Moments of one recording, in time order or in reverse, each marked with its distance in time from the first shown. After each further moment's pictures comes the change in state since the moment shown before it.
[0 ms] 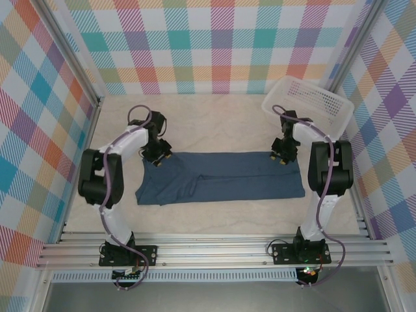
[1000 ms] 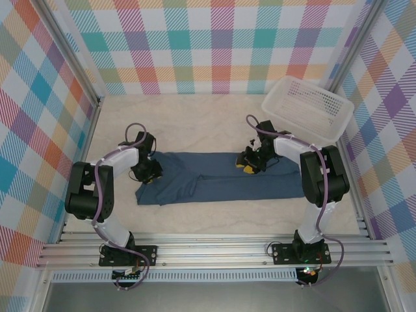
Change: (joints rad) left arm 0.076 -0.107 -0.344 0.174 0.018 0.290; right arm 0.206 -0.052 -0.183 0.242 -0.474 0.052
